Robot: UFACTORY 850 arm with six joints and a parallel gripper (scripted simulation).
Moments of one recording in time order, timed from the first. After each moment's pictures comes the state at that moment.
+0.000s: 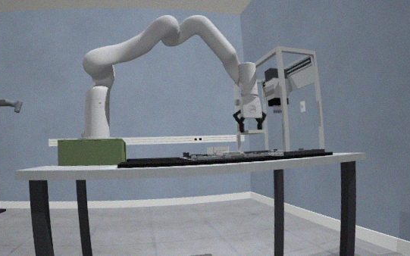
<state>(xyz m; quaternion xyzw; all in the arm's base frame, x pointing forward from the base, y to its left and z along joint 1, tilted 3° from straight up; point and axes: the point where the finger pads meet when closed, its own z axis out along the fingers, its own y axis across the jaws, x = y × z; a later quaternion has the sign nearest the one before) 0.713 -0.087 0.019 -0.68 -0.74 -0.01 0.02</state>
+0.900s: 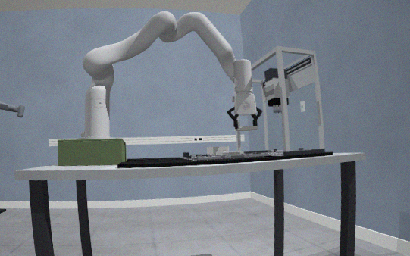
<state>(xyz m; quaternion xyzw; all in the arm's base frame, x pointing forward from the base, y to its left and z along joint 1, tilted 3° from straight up) 0.693 -0.070 0.039 -0.74 -0.68 -0.01 0.02</state>
